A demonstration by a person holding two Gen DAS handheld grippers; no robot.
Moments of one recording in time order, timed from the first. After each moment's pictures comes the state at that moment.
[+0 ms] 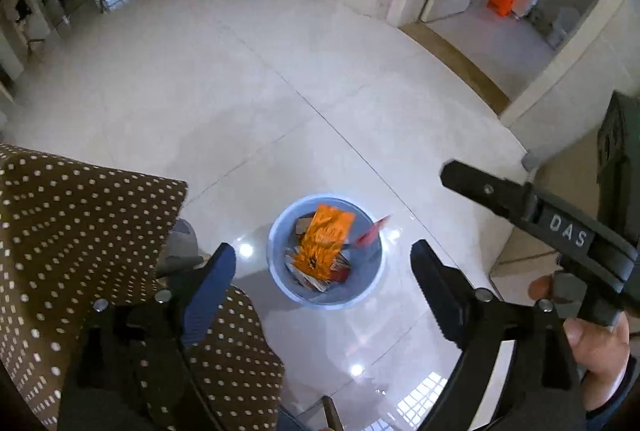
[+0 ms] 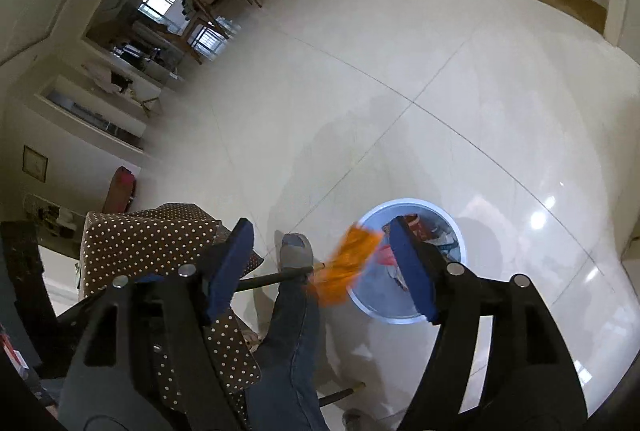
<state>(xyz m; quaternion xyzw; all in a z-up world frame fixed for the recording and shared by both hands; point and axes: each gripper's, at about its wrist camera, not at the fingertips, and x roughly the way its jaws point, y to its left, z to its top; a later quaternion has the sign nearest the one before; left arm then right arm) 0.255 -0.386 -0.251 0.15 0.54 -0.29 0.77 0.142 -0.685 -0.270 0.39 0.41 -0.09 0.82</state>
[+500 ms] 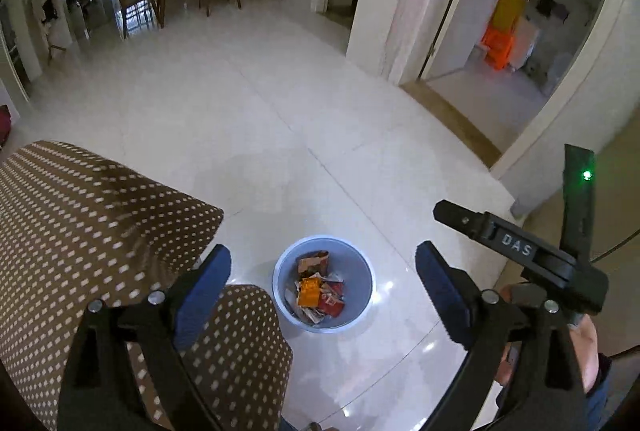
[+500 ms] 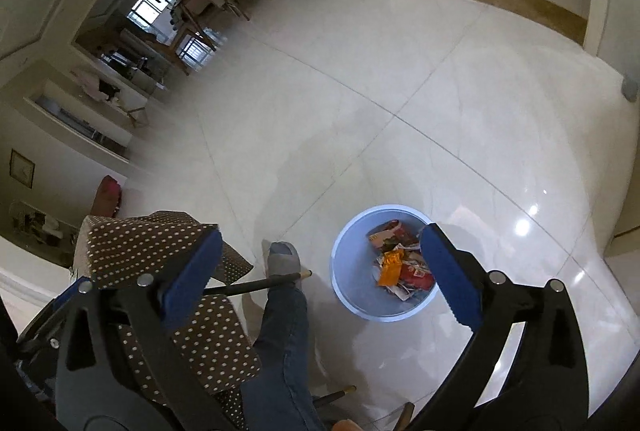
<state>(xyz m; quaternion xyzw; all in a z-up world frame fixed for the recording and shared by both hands) 0.223 -0.332 -0.167 0.09 0.47 -0.30 0.83 0.118 -0.667 -0.230 0.36 0.39 -0.12 0.84</state>
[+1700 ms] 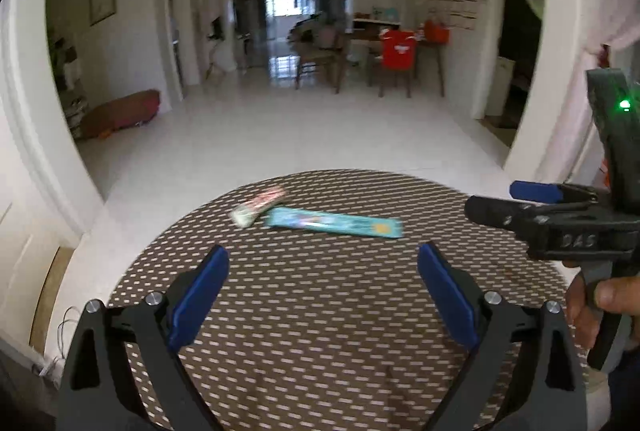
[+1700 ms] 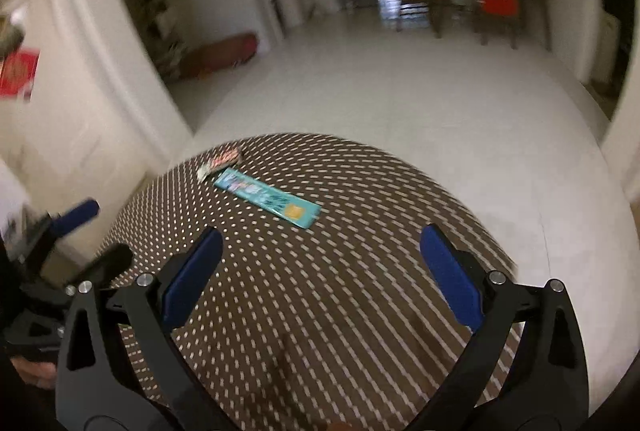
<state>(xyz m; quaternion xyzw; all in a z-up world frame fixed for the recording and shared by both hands) 0.272 0.073 -0.070 0.02 0.33 -0.04 0.94 0.328 -0.228 -0.099 0.01 0.40 0.21 0.89</state>
